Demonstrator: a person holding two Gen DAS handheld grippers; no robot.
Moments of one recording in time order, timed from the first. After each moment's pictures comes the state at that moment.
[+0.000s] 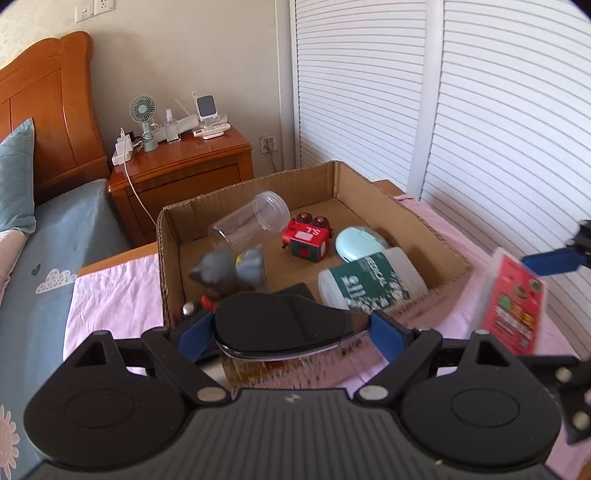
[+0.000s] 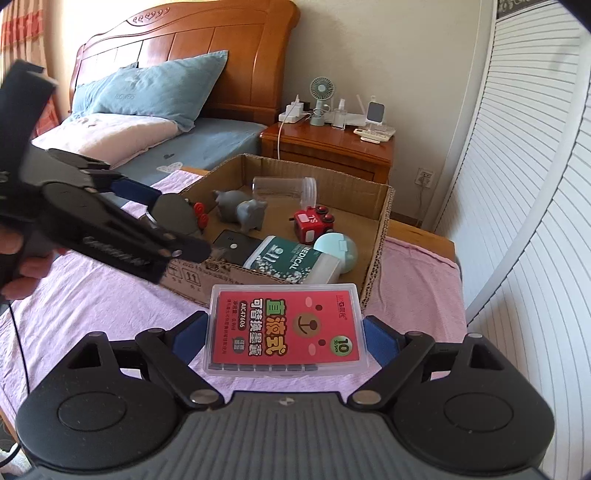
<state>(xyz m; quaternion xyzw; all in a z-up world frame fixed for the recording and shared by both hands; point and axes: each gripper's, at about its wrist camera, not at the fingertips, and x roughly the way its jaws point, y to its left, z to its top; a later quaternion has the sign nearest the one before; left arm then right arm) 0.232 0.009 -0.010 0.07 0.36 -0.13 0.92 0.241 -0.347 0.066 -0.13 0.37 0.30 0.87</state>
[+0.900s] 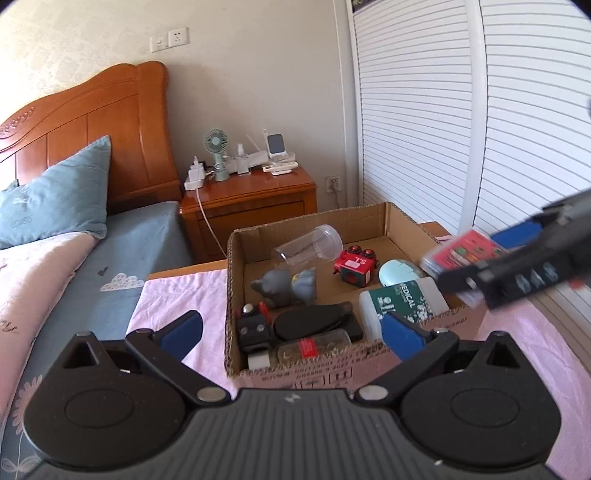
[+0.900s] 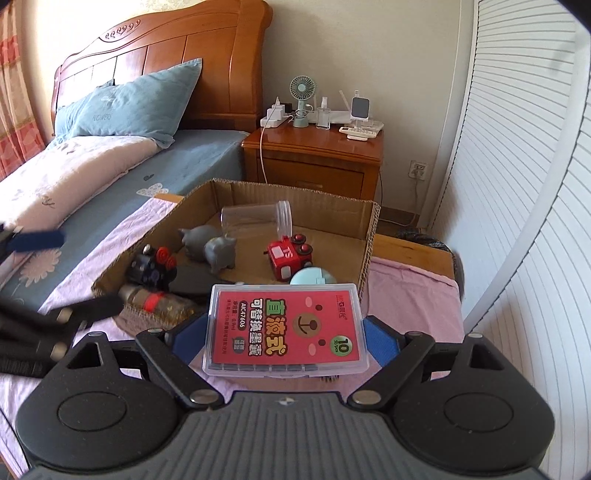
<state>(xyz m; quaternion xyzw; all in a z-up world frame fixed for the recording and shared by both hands) 0.168 0.012 0.010 0.05 0.29 -0.01 0.96 0.315 -0.329 0.072 -0.09 0.39 0.29 0.87</state>
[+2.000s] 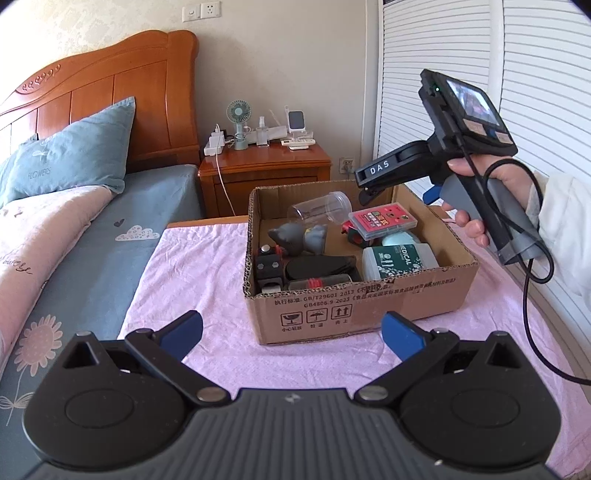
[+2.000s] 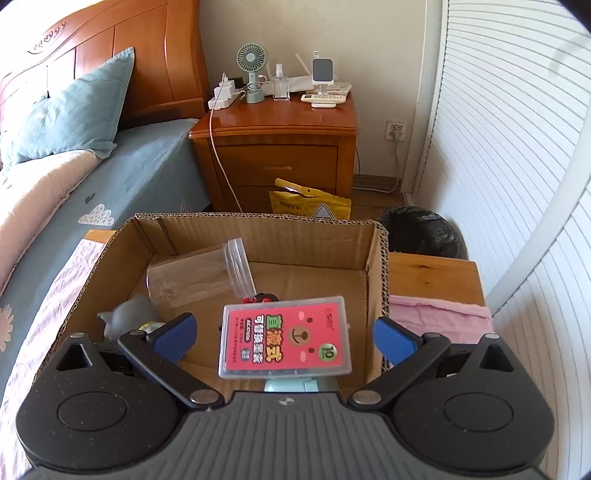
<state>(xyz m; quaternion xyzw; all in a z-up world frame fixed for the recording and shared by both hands) 0.123 0.025 0.008 0.01 0.32 0.01 0.95 0.433 -0.272 0.035 -0.04 0.46 0.22 0.86</state>
